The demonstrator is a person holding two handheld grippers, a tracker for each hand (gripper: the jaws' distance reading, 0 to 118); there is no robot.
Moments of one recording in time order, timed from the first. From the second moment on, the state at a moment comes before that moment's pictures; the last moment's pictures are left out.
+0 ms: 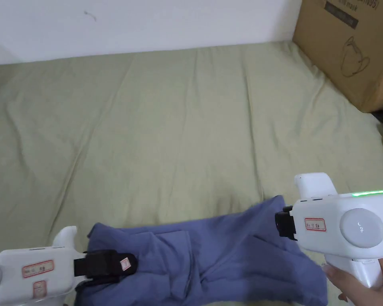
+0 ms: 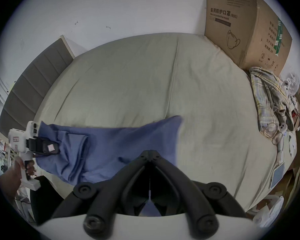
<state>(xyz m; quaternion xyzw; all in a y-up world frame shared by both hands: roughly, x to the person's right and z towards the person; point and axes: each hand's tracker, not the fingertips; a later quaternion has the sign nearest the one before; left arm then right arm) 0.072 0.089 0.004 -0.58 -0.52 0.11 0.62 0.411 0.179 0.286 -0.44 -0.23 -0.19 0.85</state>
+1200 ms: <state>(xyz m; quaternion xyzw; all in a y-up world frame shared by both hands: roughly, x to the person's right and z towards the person) 0.178 0.169 0.057 -0.52 -0.51 -0.06 0.68 0.402 0.188 0.303 -0.41 -0.21 -0.22 0.86</state>
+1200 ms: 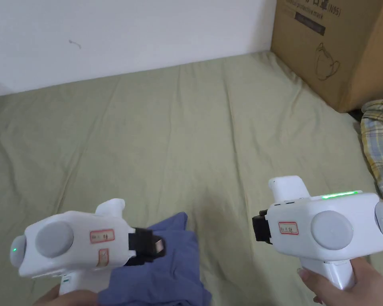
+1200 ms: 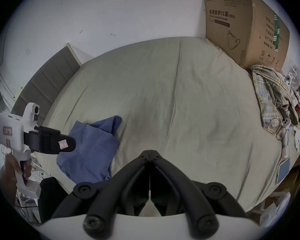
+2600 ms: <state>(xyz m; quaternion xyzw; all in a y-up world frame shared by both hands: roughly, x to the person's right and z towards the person) 0.034 0.220 0.052 -0.46 -0.49 0.17 0.72 0.383 0.236 0.297 -0.35 -0.21 -0.21 0.89</state>
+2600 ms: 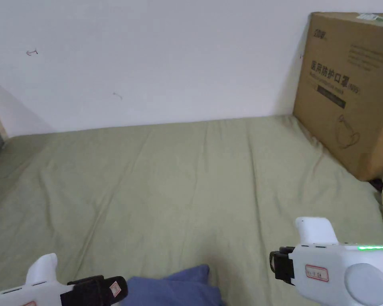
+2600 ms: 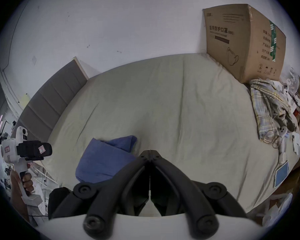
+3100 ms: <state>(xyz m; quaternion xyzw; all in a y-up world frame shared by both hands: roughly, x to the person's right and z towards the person) -0.003 0.178 0.040 -0.50 -0.45 0.16 0.72 0.349 0.117 0.204 -0.47 -0.02 -0.40 0.79</state>
